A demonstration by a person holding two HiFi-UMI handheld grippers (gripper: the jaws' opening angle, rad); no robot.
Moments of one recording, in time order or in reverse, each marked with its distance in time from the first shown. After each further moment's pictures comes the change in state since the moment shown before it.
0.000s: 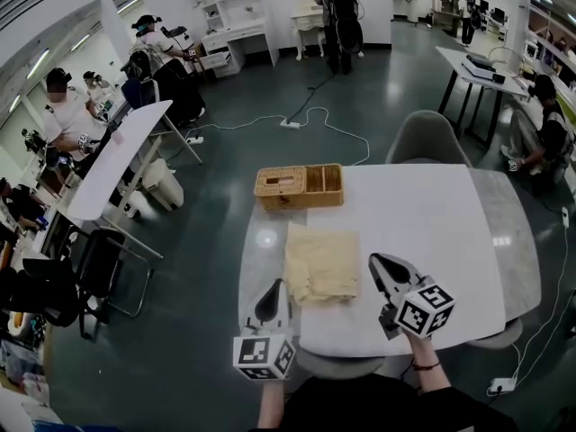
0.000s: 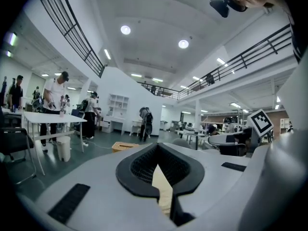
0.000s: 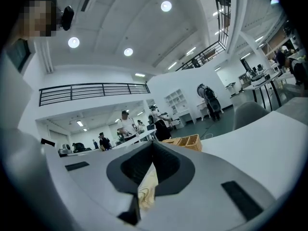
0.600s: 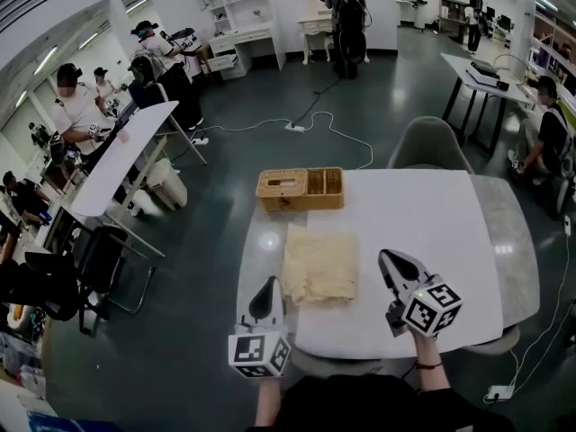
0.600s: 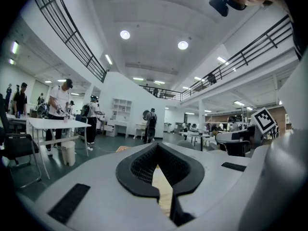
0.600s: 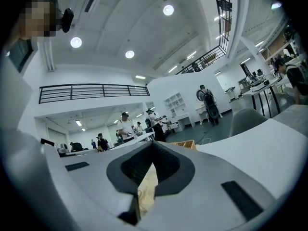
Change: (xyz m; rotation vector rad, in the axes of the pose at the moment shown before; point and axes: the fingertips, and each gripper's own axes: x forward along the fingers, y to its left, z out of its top) left arm -0.006 0.002 0.015 0.024 -0.032 0.051; right arm -0.016 -0.016 0.022 -0.027 -0.034 -0.016
